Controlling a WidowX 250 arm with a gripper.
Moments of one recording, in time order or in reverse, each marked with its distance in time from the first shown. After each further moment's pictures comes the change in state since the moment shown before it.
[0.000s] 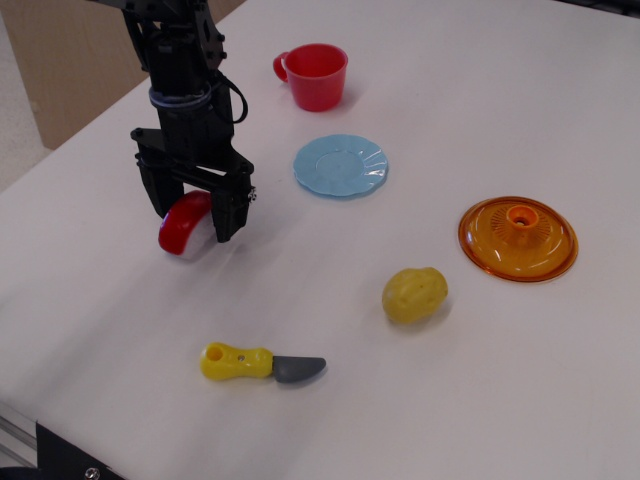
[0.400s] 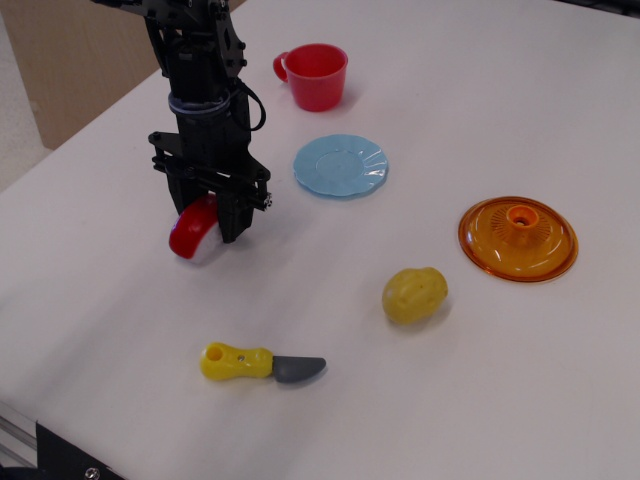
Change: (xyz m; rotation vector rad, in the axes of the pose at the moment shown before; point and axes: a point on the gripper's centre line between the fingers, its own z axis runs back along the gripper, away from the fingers) arm 0.005 -0.010 -0.003 0.004 -0.007 -0.017
